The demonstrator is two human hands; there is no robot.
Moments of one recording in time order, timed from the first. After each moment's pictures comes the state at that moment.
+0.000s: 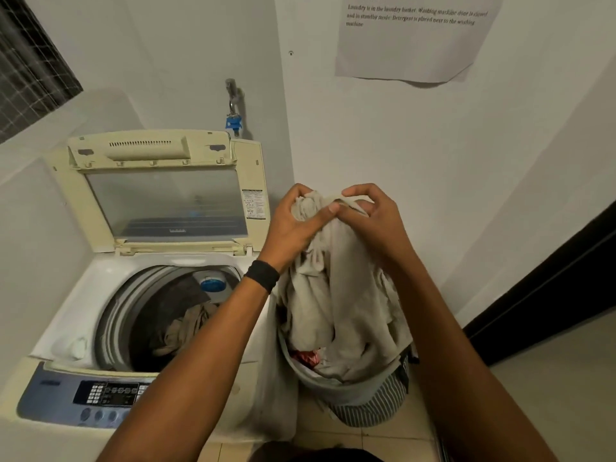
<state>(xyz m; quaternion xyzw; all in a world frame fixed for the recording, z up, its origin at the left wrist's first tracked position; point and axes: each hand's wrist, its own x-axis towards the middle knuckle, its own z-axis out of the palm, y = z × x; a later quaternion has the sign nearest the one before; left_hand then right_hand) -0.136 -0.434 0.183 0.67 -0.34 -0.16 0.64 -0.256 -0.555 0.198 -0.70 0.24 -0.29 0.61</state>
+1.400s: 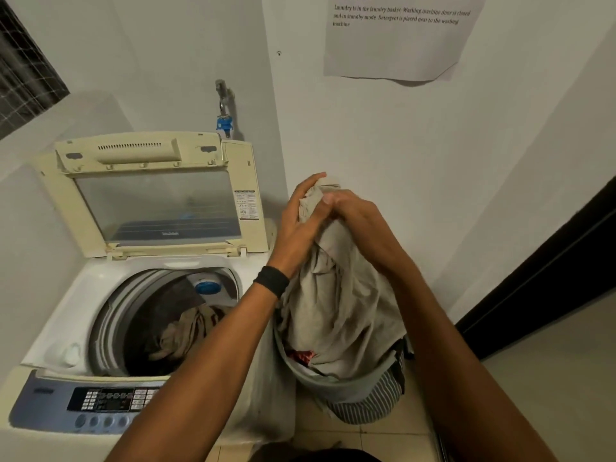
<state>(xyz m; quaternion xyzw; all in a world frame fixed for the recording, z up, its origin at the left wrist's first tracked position) -0.162 -0.440 0.188 0.62 -0.37 -0.19 0.67 -0.266 -0.544 0.208 -0.77 0.12 -0.23 0.59</state>
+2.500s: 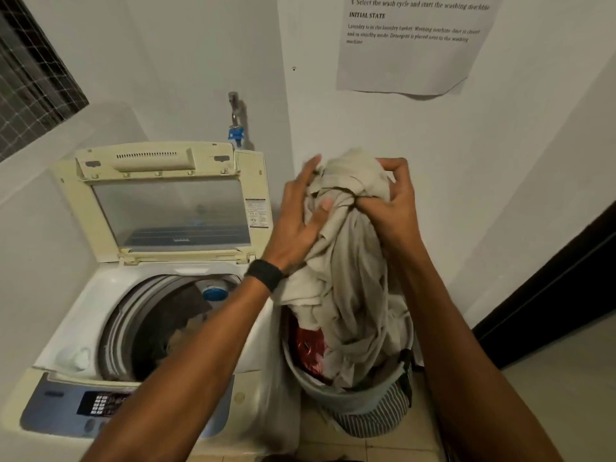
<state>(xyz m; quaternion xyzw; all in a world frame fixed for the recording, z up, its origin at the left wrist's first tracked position) -0.134 -0.432 0.200 0.69 -0.46 -0.07 0.56 -0.254 -0.554 0.227 -0.64 0.12 -0.41 0.63</state>
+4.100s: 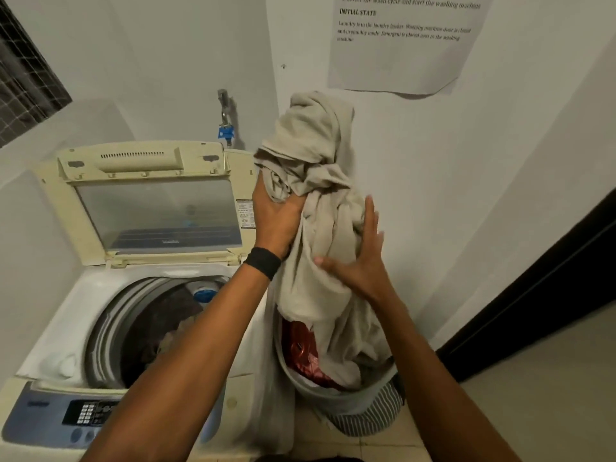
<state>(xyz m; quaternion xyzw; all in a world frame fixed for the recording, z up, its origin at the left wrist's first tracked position) -0.126 -0.452 0.216 0.64 -0.24 -0.03 0.73 -0.257 -0.552 0.106 -0.79 0.24 -0.28 0.49</state>
